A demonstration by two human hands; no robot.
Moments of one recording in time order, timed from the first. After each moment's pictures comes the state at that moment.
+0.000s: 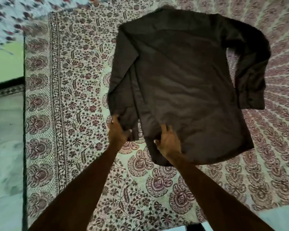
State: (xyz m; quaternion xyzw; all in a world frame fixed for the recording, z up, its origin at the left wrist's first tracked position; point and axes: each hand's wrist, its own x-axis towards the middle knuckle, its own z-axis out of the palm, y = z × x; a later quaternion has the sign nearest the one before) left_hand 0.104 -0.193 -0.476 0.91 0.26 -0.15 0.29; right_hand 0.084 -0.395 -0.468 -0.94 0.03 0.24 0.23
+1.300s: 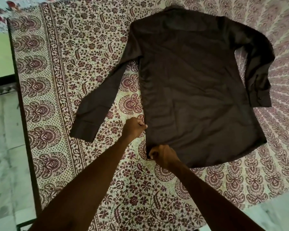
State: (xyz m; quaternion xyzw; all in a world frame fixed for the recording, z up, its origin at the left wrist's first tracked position) left_hand 0.163 -0.116 -0.487 0.86 0.13 -0.30 0.40; right_hand 0.066 -0.272 -0.477 -0.89 0.01 0.39 0.25
